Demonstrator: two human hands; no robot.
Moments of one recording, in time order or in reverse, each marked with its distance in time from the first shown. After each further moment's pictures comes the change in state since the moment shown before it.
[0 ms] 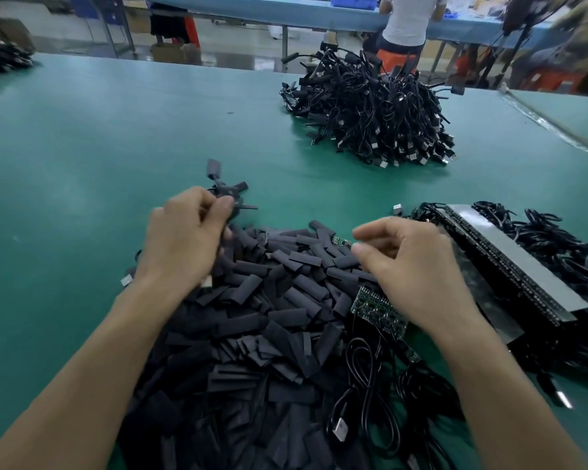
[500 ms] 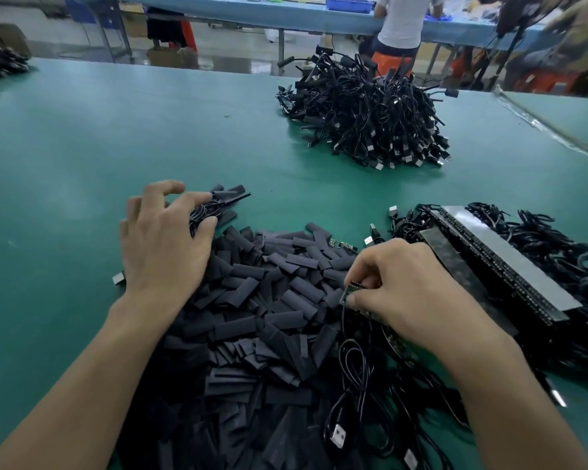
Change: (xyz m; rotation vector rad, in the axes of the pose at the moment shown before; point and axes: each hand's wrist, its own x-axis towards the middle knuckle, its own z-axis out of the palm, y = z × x) left_hand -0.004 -0.013 -0.002 0.512 0.186 0.135; right_hand -0.010 -0.013 -0.013 -0.316 -0.320 0.053
